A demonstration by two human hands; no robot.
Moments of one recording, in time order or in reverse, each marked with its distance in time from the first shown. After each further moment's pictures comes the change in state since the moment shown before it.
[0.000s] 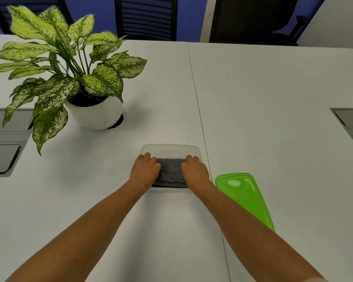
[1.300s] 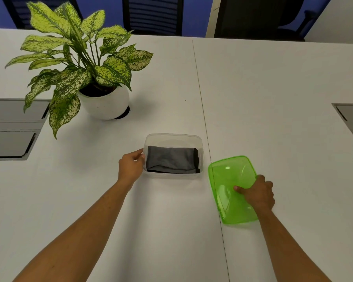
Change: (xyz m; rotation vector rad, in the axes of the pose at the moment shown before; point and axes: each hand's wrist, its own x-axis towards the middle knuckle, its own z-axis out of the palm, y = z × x) left_hand -0.068 -0.012 -0.002 -1.595 0.203 -0.733; right_hand -0.132 0.133 0.030 0.587 0.017 0.896
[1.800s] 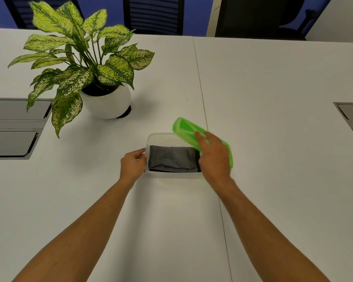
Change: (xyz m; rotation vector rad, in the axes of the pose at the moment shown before) left_hand 0.005 -0.003 -0.002 0.001 -0.018 -0.017; right_hand -0.067 -0.144 0.000 0.000 0.218 -0.870
